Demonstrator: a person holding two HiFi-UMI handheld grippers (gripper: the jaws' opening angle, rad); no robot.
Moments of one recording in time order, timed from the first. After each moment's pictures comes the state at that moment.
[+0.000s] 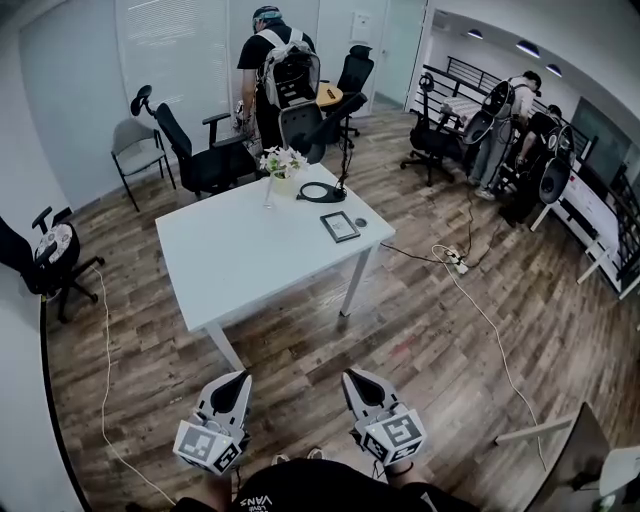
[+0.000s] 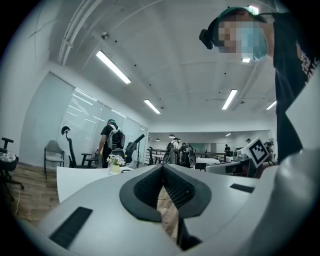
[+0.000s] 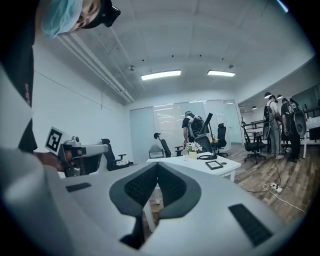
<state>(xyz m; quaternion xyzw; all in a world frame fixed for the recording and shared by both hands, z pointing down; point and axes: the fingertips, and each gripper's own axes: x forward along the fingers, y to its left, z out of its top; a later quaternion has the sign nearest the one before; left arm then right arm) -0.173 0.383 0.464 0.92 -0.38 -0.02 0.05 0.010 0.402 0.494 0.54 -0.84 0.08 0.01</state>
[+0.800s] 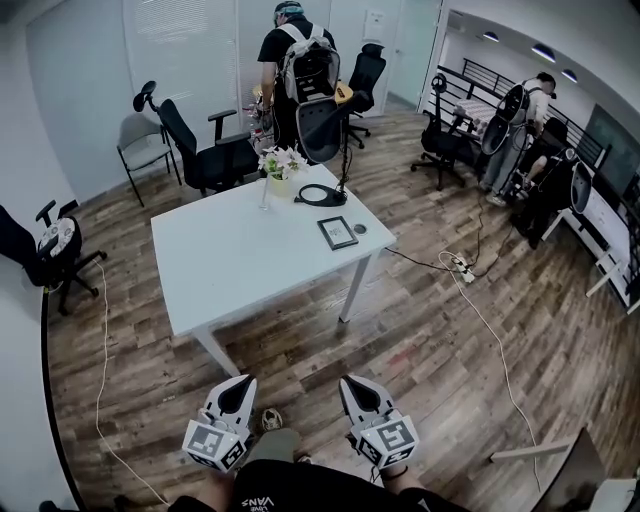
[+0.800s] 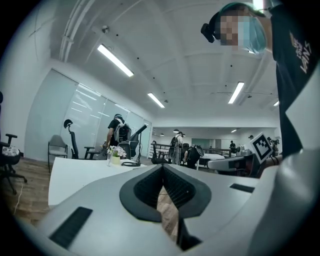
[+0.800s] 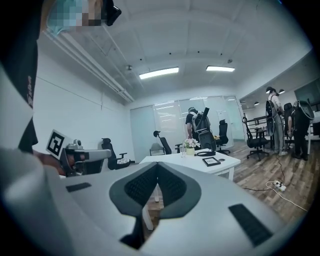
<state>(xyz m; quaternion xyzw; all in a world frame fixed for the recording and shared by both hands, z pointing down) -0.112 0.346 0.516 0.91 -0.41 0.00 0.07 0.064 0.364 0.531 0.52 -0.85 0.09 0.01</state>
